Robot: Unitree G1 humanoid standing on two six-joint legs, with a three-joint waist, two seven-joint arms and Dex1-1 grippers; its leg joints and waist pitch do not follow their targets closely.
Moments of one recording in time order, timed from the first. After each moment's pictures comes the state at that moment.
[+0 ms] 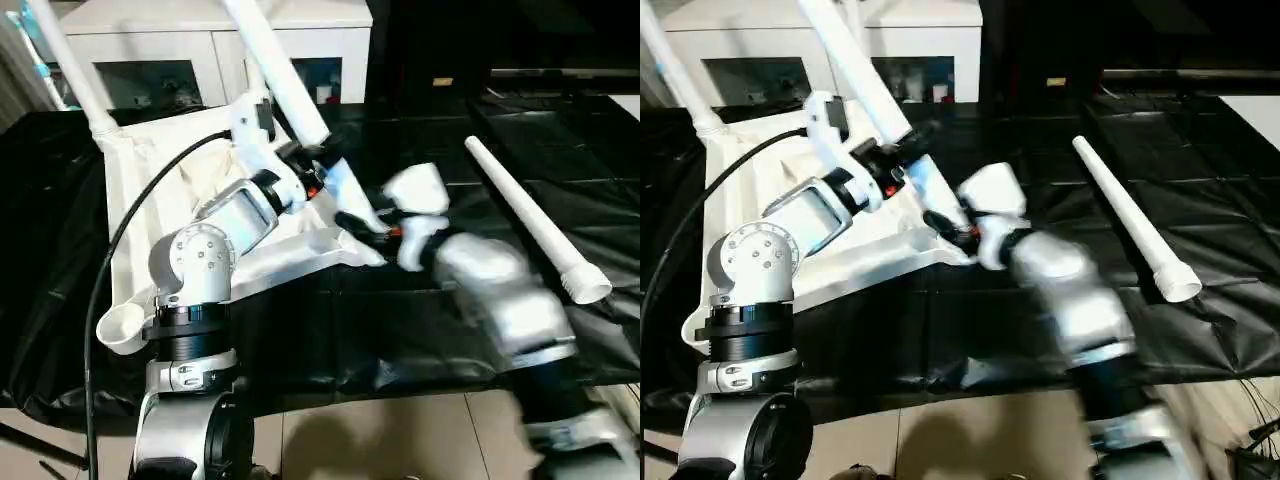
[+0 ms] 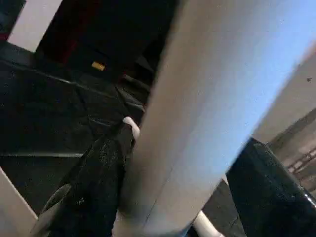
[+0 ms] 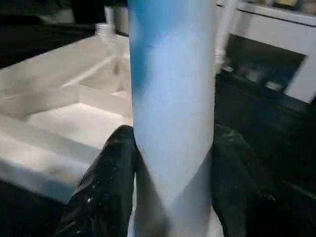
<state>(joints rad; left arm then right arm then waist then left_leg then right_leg) -0.76 -0.09 0.30 0.11 -0.60 0.81 -0.21 -0.51 -0.15 0.21 0.10 0.05 0.38 0.38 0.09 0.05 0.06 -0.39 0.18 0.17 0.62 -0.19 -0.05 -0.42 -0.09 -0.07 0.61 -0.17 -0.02</state>
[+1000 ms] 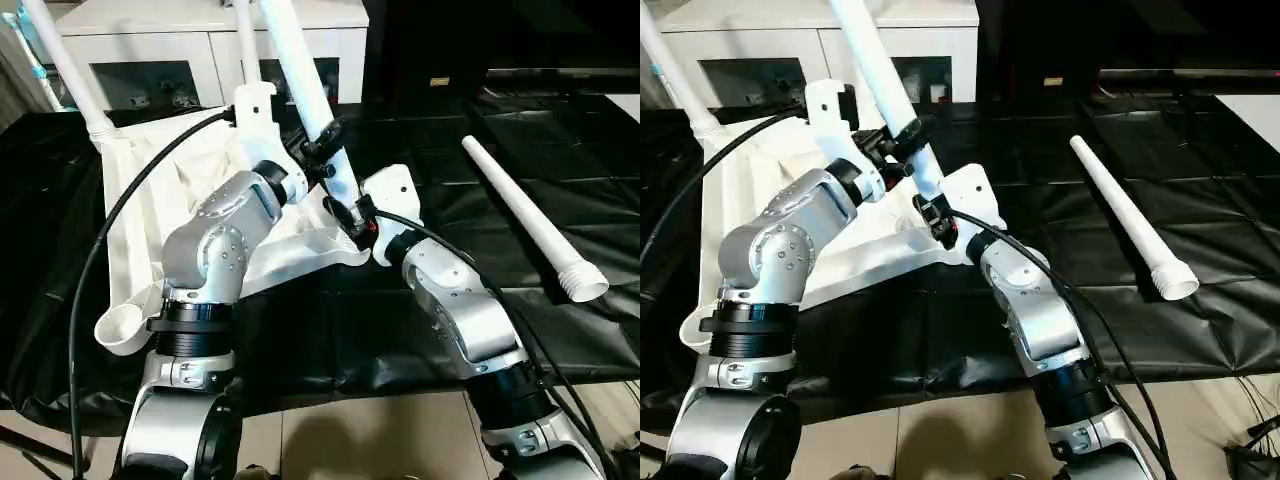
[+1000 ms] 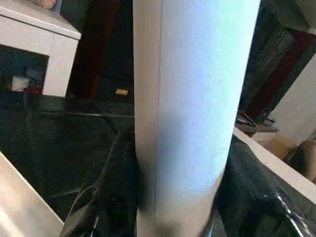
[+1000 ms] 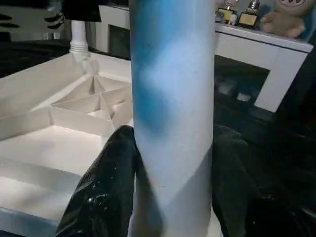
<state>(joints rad) -0.76 -0.01 0.15 0.15 -0.44 0.61 -0.25 -0.51 -0.09 0.19 0.12 0.04 0.31 0.31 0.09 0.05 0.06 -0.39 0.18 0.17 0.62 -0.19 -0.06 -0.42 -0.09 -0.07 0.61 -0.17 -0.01</state>
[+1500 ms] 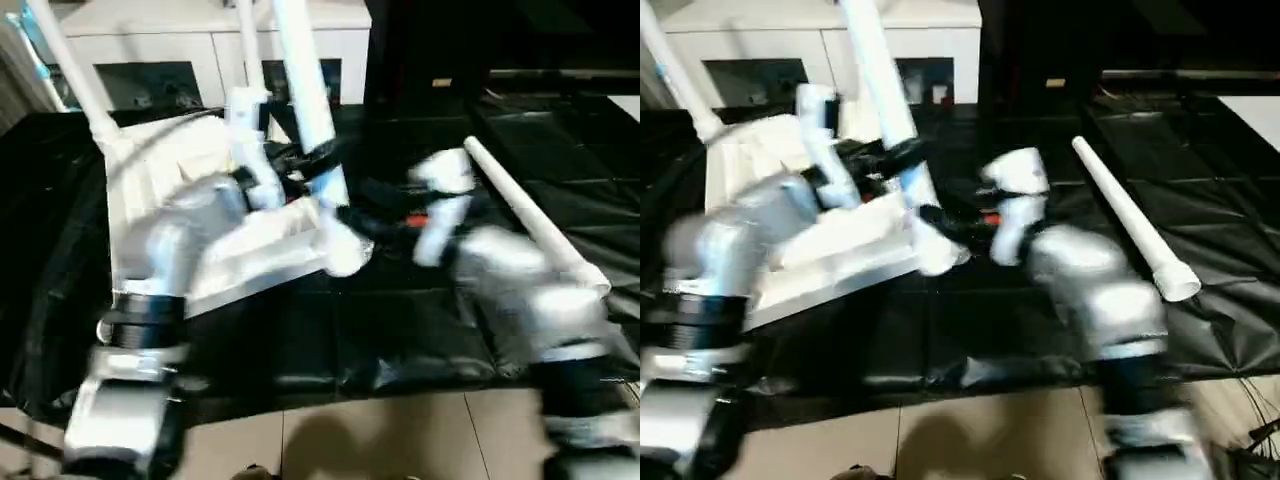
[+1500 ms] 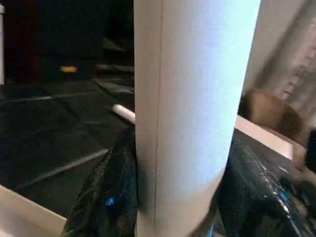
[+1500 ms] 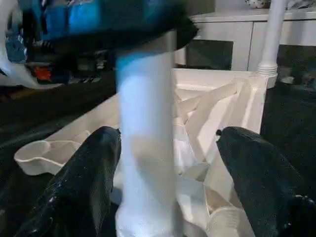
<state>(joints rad) -0.76 0.24 0.10 0.15 -0.57 0.77 -0.65 -0.51 -0.32 0.01 -0.02 0.44 0.60 0.75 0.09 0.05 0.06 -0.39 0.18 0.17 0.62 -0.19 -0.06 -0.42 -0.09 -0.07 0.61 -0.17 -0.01</state>
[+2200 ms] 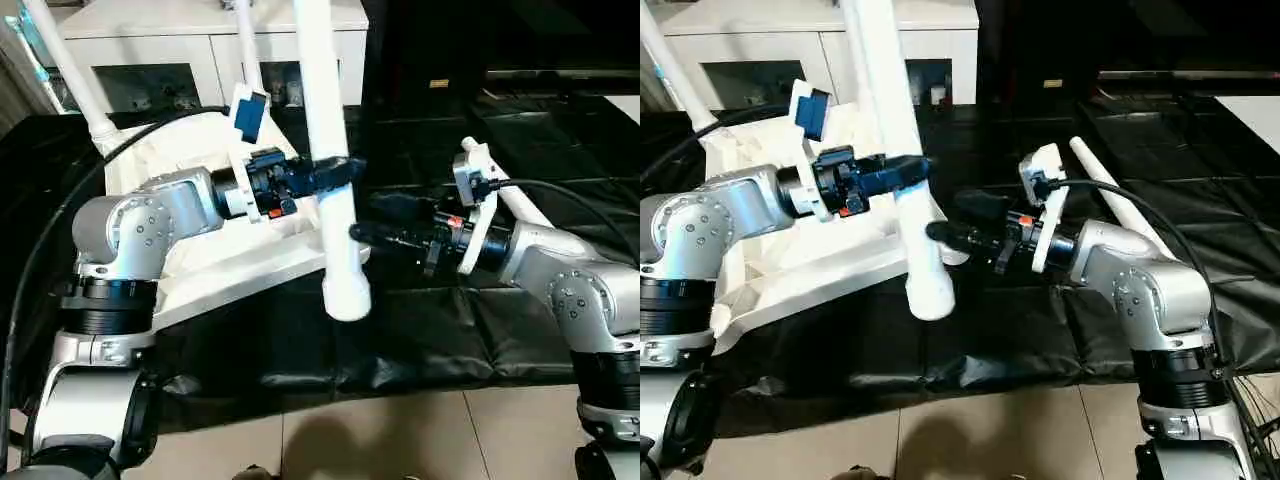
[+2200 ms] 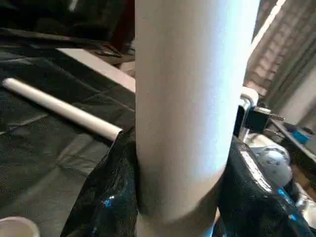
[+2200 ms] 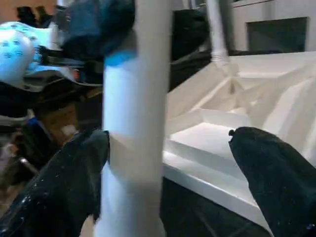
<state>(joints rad) -0.80 0.30 0.08 0.15 -0.74 0.96 -0.91 -0.53 -0.41 0.00 -0.07 0.62 0.79 0.92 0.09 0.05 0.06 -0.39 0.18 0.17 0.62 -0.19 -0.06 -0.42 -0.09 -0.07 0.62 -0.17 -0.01</state>
